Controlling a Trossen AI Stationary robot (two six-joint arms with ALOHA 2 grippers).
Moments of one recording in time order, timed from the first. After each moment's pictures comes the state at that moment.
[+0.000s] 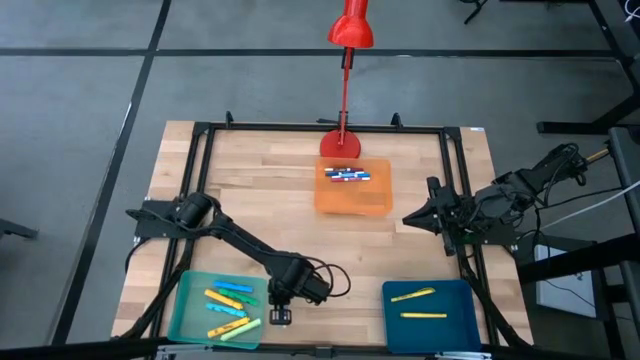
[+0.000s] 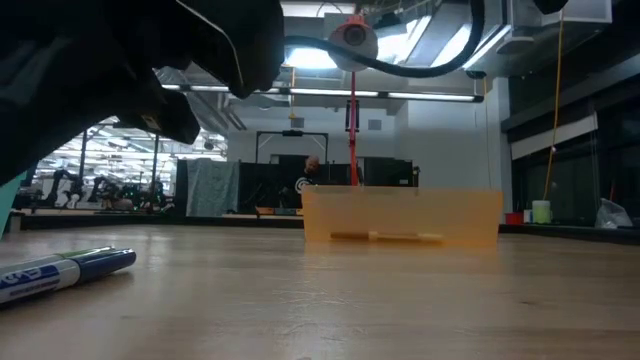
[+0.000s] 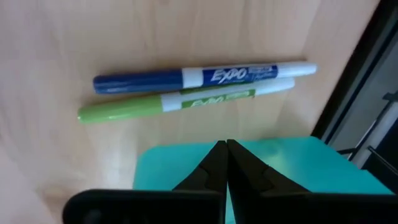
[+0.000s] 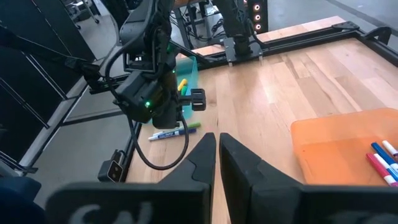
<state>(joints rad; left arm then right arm) -0.46 2.15 1.69 -1.17 0.37 -0.52 0.52 0.70 0.85 -0.47 0.40 0.41</state>
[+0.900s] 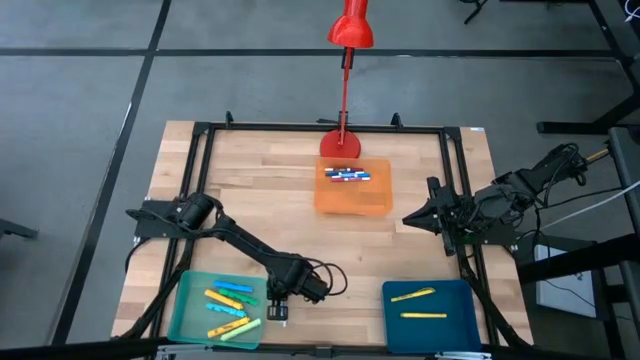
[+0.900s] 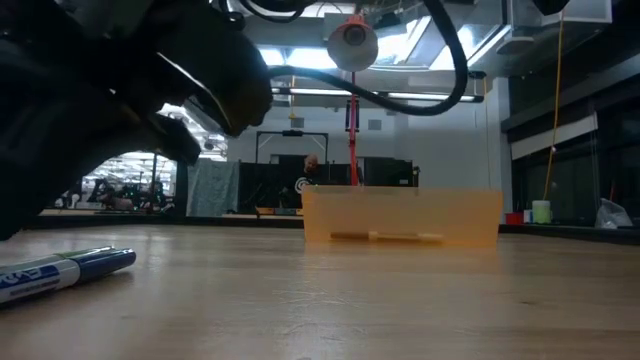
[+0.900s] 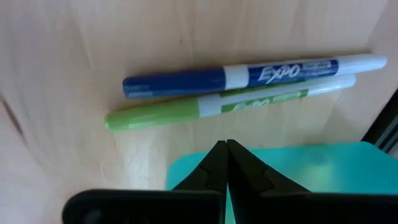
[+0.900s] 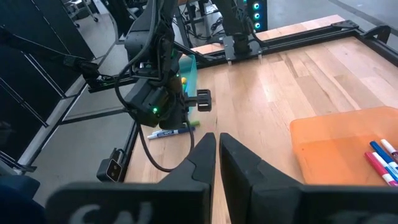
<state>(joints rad) -0.46 2.17 1.64 -1.17 0.31 -0.47 0.52 0.70 0.85 -0.48 0.40 0.41</state>
